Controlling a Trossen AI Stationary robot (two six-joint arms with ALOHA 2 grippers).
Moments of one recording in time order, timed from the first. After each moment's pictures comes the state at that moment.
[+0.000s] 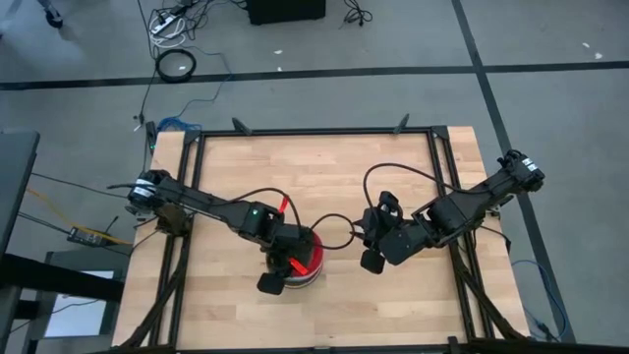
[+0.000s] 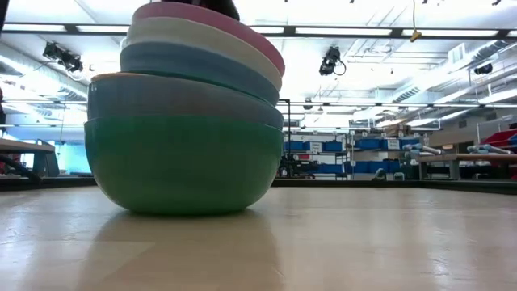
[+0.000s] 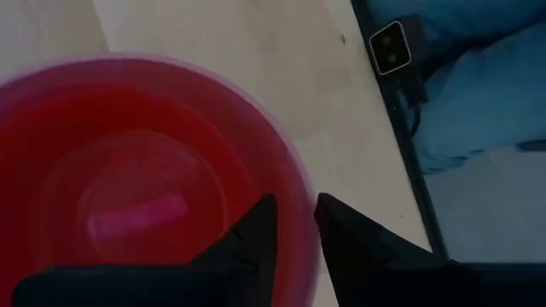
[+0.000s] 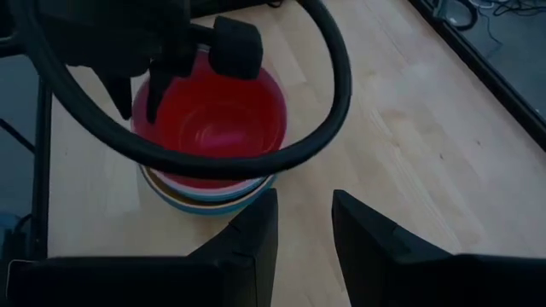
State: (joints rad) left arm -0.29 1.74 1.55 -0.94 0.26 -0.07; right arm 0.51 1.47 1.49 -0.92 0.61 0.63
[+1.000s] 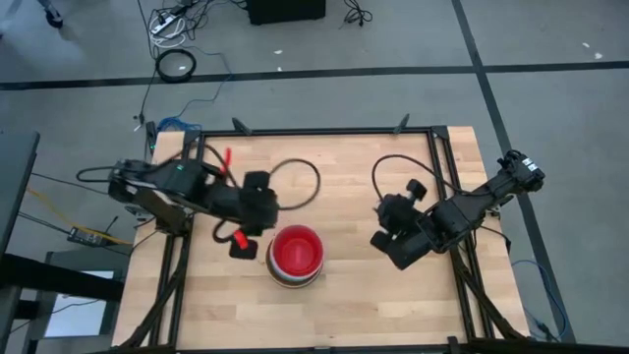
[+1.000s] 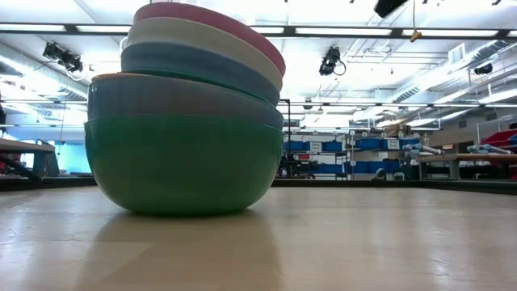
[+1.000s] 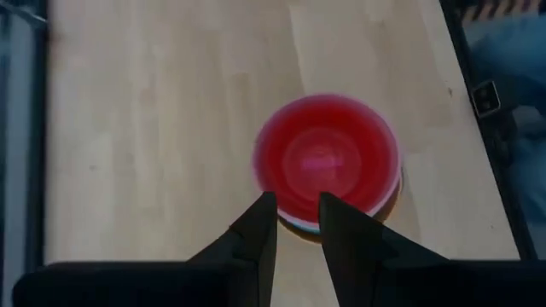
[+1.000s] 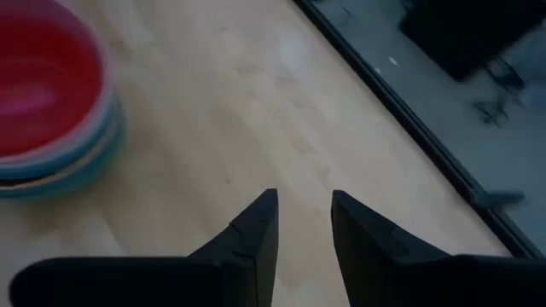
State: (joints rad) left arm -0.32 1.58 2.01 -1.43 -0.21 -0.11; right arm 0.55 1.47 1.49 -1.39 0.84 0.99
